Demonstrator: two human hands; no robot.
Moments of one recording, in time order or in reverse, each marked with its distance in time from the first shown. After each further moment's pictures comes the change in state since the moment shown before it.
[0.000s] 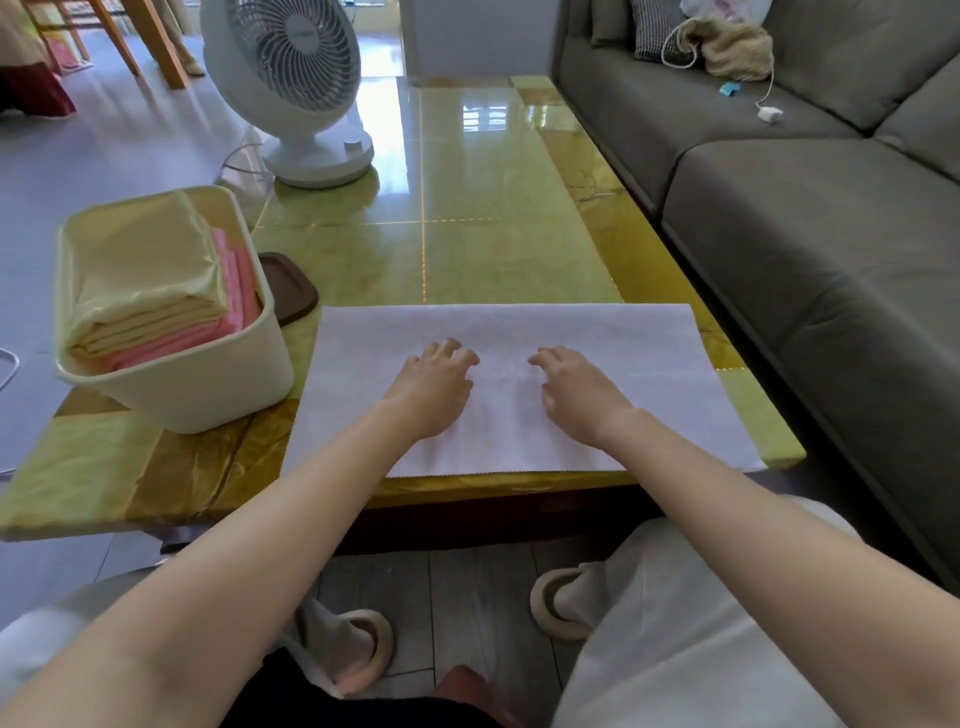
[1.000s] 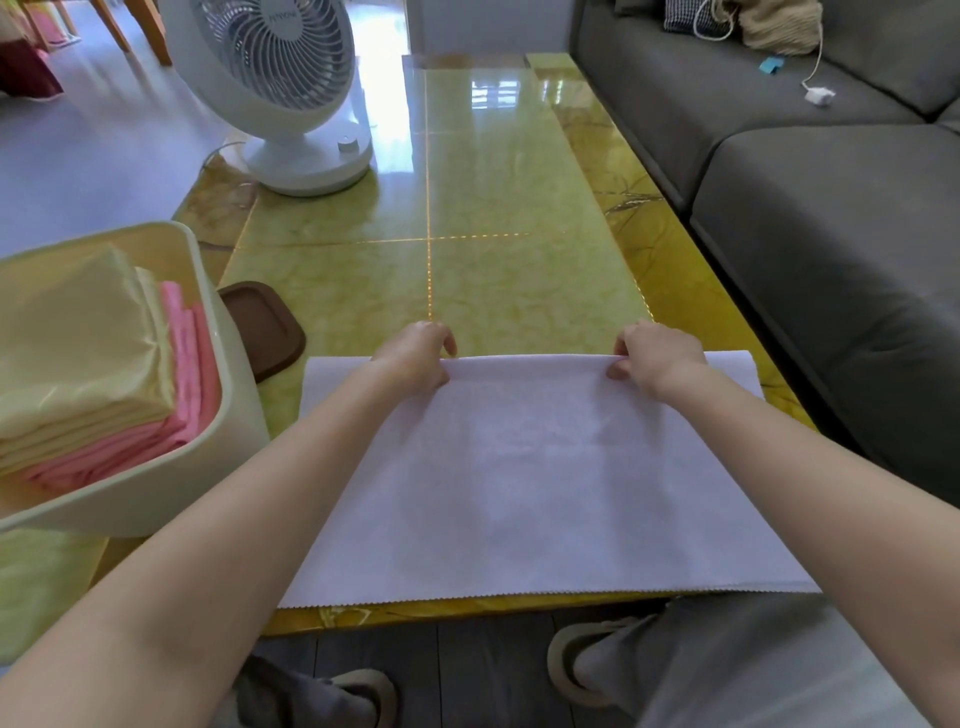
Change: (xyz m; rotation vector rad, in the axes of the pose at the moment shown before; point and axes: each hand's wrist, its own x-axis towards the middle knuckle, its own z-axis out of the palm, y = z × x) left_hand 0.113 -0.066 -0.024 -0.230 -0.124 -0.237; right_hand 0.118 0.074 -0.043 -0.253 -0.158 0.345
